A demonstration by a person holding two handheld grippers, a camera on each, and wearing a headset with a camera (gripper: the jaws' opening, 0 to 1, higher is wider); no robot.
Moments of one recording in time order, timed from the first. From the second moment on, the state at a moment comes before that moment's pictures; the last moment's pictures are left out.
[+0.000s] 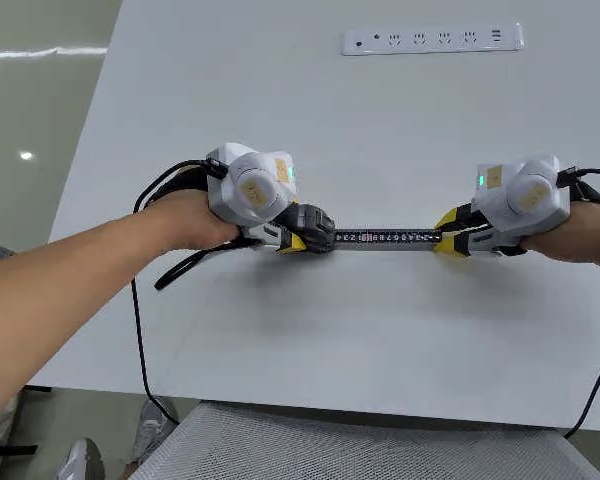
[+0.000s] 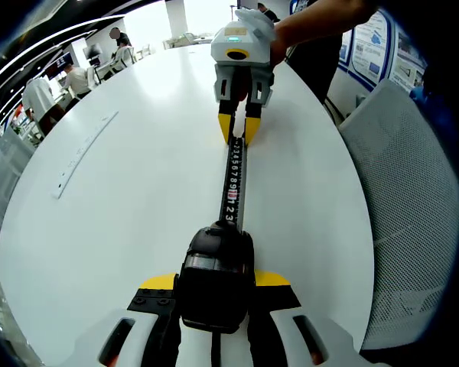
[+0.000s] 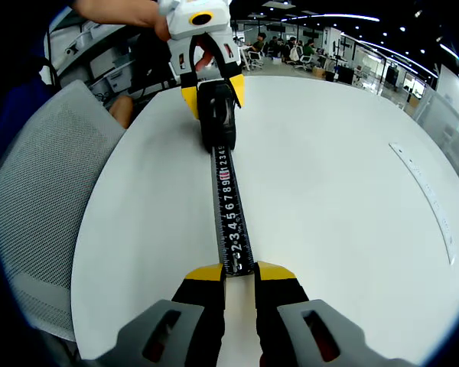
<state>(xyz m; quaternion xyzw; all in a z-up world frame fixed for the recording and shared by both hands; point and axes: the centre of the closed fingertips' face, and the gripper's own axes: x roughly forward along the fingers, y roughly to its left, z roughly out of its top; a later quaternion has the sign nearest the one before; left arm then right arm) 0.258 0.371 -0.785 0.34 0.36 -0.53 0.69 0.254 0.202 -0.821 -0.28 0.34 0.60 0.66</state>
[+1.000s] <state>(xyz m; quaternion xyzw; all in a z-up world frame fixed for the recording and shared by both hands) 0.258 0.371 -0.787 0.34 0.36 -0.53 0.69 0.259 0.157 -0.820 -0.29 0.36 0.59 0.67</state>
